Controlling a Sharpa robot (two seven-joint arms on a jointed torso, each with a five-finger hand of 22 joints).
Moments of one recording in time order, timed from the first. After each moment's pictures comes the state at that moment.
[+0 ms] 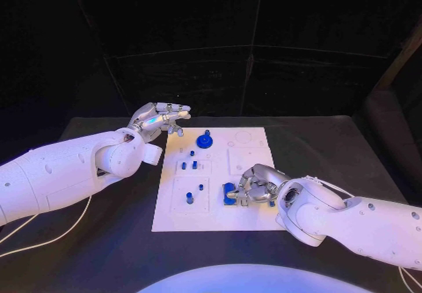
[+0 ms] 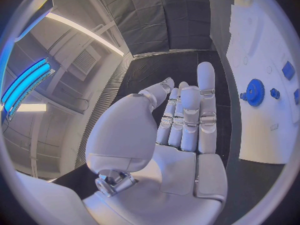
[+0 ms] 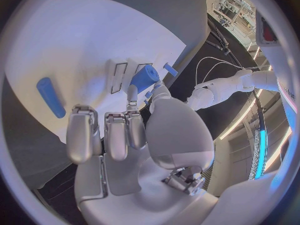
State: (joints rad) left arm 1.18 -0.81 -0.07 1.36 -0.02 -0.15 0.41; left_hand 1.28 -0.08 0.45 -0.08 0.06 1.02 0.17 0.12 0.07 1.10 0.09 0.29 0.08 1.25 0.01 1.11 0.56 0.17 1.29 0.11 0.53 0.65; right arm 0.98 -0.85 -0.07 1.82 -1.32 -0.44 -0.53; right_hand 1.24 -0.05 -0.12 0.22 0.17 0.90 0.05 0.69 0.38 1.47 -0.03 1.47 1.31 1.47 -0.10 1.53 1.31 0.06 1.47 0.01 1.43 1.28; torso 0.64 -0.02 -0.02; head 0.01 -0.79
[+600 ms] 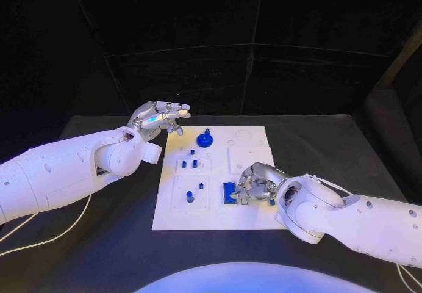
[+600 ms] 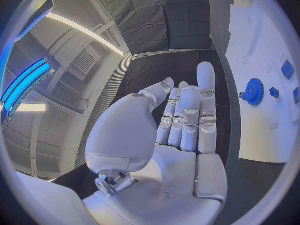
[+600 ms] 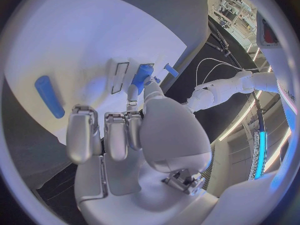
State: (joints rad) left arm 1.18 -0.81 -0.07 1.36 -0.02 -0.15 0.41; left_hand 1.28 -0.08 0.45 -0.08 0.06 1.02 0.17 0.12 0.07 1.10 0.09 0.29 0.08 1.25 0.01 1.11 0.56 0.17 1.29 0.11 0.53 0.65; right arm 0.98 -0.85 -0.07 1.81 -1.33 -0.44 -0.52; right_hand 1.31 -0.02 -0.12 0.17 0.18 0.91 0.04 0.69 0.38 1.47 -0.03 1.47 1.31 1.47 -0.09 1.53 1.31 0.06 1.47 0.01 1.43 1.28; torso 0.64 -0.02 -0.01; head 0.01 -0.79
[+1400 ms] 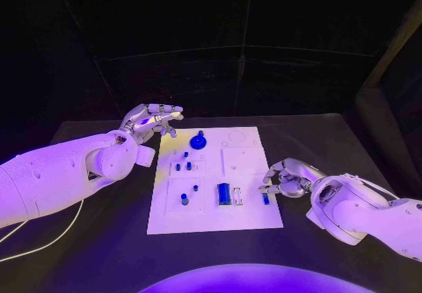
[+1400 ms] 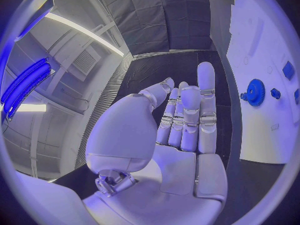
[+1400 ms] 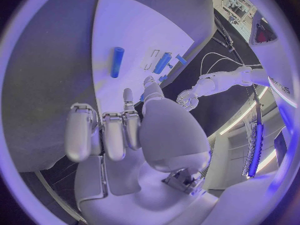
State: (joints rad) left arm 1.18 -0.82 -0.07 1.36 -0.02 -0.15 0.41; left_hand 1.28 -0.08 0.45 -0.08 0.06 1.02 0.17 0.12 0.07 1.10 0.09 0.29 0.08 1.25 0.01 1.11 0.56 0.17 1.29 0.11 0.53 0.65; right arm 0.98 -1.10 -0.07 1.87 -1.30 -0.48 -0.39; right_hand 1.31 0.02 -0.18 0.14 0.26 0.84 0.11 0.48 0.26 1.47 0.02 1.45 1.31 1.46 -0.06 1.52 1.31 0.06 1.46 0.05 1.42 1.27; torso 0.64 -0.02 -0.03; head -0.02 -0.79
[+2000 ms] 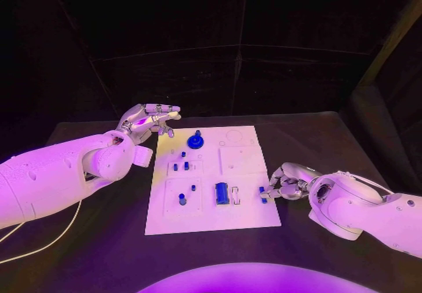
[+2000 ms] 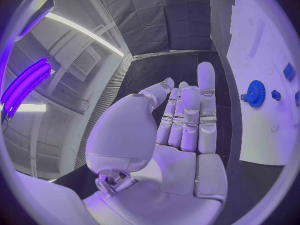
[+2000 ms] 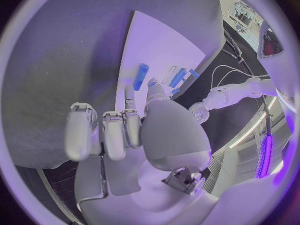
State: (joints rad) left arm 1.18 -0.82 -0.07 1.36 -0.02 -0.15 0.40; left_hand 1.28 -0.08 0.45 -0.08 0.06 1.02 0.17 0.12 0.07 1.10 0.09 0.29 0.08 1.25 0.01 1.11 0.56 0.17 1.29 0.11 0.53 0.65; right arm 0.98 -1.07 -0.07 1.83 -1.36 -0.35 -0.50; right_hand 1.28 0.03 -0.23 0.17 0.27 0.96 0.08 0.45 0.25 1.47 0.01 1.41 1.31 1.47 -0.06 1.51 1.31 0.06 1.46 0.05 1.41 1.26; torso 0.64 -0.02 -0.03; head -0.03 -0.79
